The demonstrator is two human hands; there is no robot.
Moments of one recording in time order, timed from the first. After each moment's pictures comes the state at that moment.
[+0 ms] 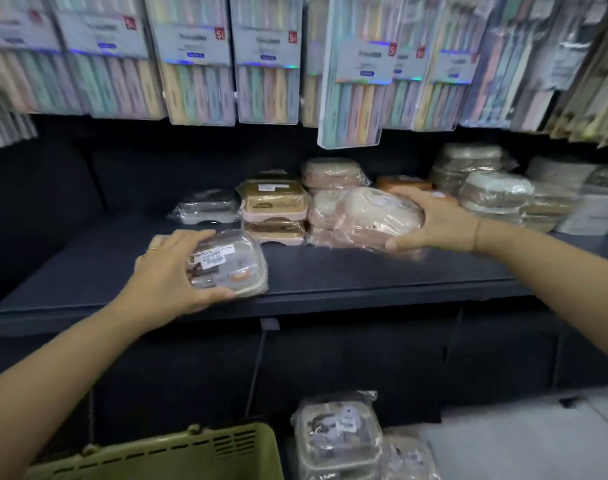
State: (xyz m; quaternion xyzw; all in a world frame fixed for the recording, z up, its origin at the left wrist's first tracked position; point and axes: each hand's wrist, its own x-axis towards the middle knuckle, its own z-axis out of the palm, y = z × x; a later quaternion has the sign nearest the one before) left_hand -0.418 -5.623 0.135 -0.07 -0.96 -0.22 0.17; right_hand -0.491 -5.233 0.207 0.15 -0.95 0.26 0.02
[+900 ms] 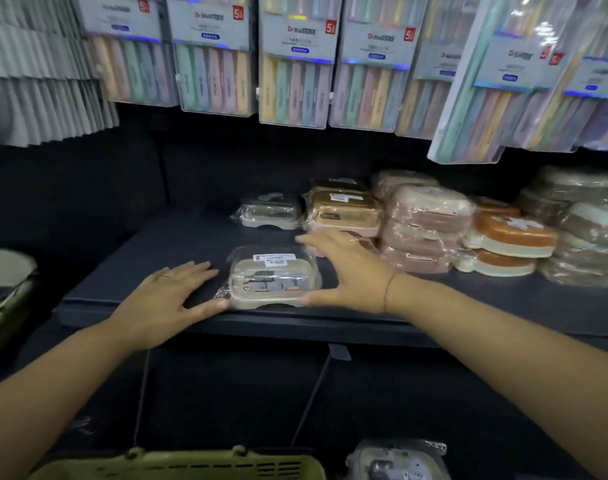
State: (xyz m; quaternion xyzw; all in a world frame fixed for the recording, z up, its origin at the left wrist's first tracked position) left_hand -0.429 -5.732 0.088 -0.03 -0.99 -0.14 0.04; right_hand -0.499 -5.439 0.152 0.38 -0.91 0.15 0.01
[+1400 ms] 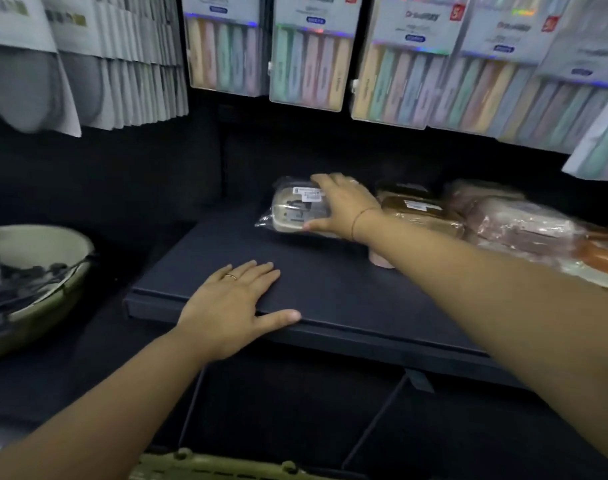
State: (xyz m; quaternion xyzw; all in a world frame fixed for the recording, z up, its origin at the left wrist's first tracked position) left_hand -0.430 -5.735 0.079 -0.03 -0.99 -0.09 0.07; right_hand -0.606 -5.580 0.170 0.33 -0.94 0.04 0.12
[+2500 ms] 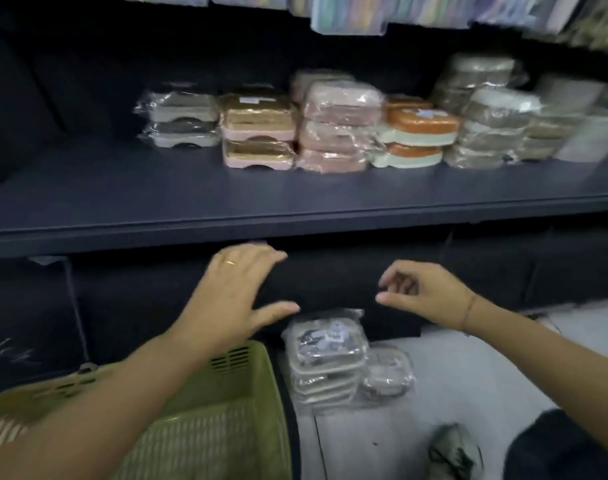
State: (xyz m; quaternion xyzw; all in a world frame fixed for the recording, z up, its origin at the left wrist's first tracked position) left_hand -0.358 -5.542 0.041 -0.28 -0.93 -0.17 0.17; right_hand -0.373 -5.225 0.046 0.12 -0.93 0.36 -0.06
